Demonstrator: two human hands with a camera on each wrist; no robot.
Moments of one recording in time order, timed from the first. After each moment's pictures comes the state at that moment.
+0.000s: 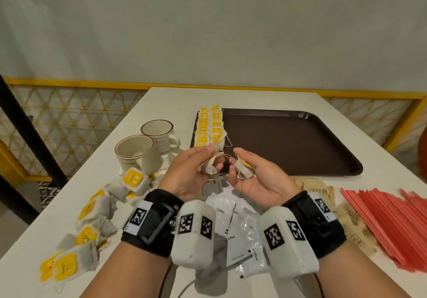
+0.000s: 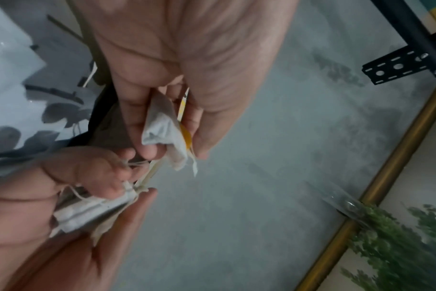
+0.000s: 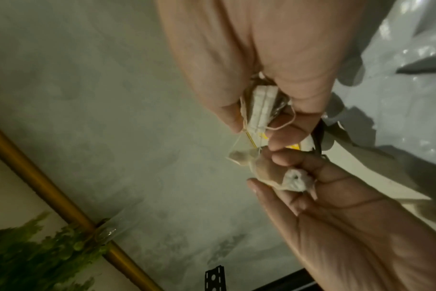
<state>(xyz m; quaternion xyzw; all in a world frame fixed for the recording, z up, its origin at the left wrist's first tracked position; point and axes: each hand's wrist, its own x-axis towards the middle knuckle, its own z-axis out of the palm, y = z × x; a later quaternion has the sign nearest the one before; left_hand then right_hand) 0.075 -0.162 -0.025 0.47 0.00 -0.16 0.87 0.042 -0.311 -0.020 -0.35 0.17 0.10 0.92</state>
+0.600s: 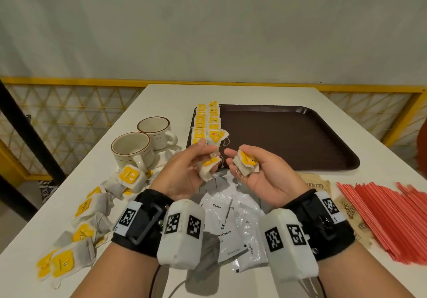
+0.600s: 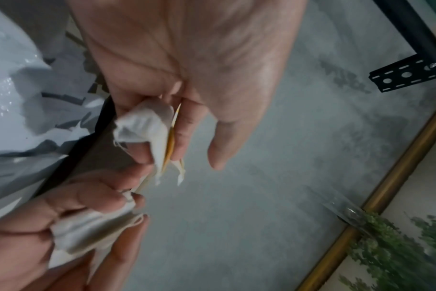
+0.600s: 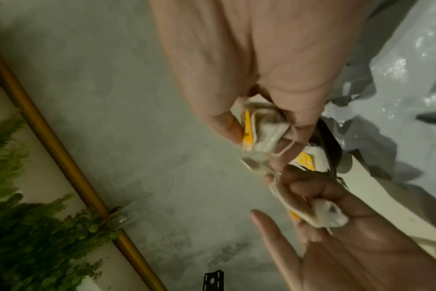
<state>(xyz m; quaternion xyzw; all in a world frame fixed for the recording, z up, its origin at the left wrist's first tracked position) 0.071 -0.156 -0.028 0.49 -0.02 -0.20 0.85 0.030 -0.323 -0.018 -0.39 0.10 0.07 0.91</state>
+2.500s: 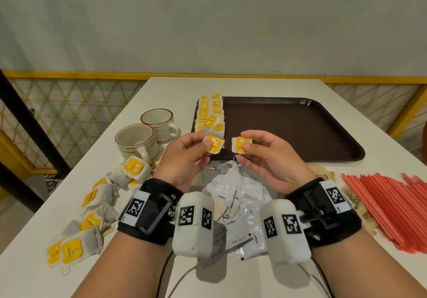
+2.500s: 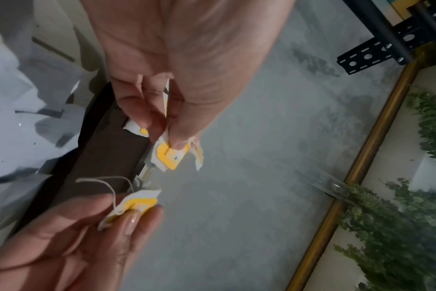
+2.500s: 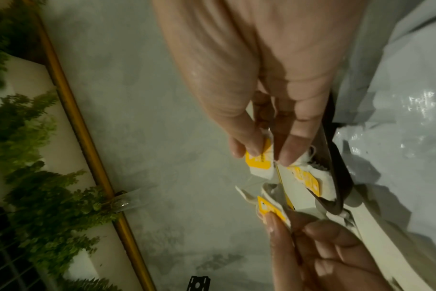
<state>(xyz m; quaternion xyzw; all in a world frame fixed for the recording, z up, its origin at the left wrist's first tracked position) 0.071 -0.155 -0.031 0.57 -0.02 -0.10 0.82 0.028 -0.330 -0.017 -0.54 0.07 0.00 0.84</state>
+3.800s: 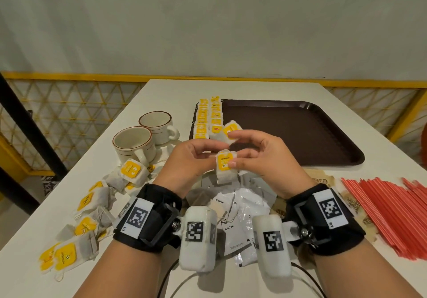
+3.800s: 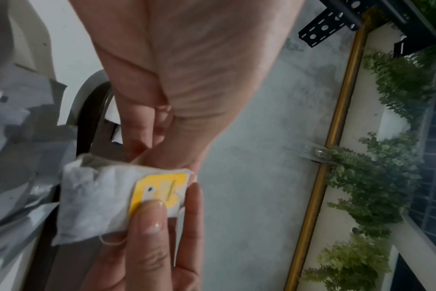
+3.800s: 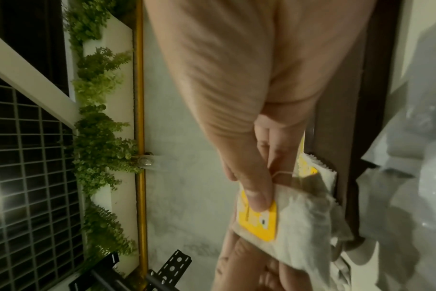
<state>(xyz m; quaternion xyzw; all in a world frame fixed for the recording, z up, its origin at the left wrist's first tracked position) 0.065 -0.157 -0.029 0.65 -0.16 -0.09 0.73 0.024 -0.324 -0.013 -0.73 -0.08 -0.06 0.68</state>
